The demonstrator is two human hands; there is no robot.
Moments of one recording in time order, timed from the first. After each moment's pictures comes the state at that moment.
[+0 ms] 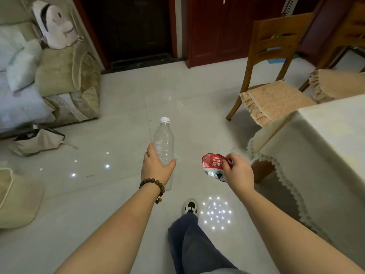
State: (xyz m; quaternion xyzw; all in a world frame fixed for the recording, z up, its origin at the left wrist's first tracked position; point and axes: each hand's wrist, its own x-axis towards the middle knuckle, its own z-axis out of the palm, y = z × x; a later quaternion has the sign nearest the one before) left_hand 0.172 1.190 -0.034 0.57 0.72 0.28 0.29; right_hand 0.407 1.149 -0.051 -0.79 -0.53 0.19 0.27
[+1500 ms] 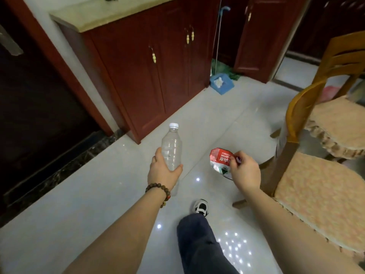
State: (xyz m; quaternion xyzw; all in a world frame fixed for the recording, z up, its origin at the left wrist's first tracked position) left_hand 0.438 2.244 -0.021 0.76 0.51 0.18 0.36; right_hand 0.618 2.090 -0.023 -0.91 -0.24 0.06 0.34
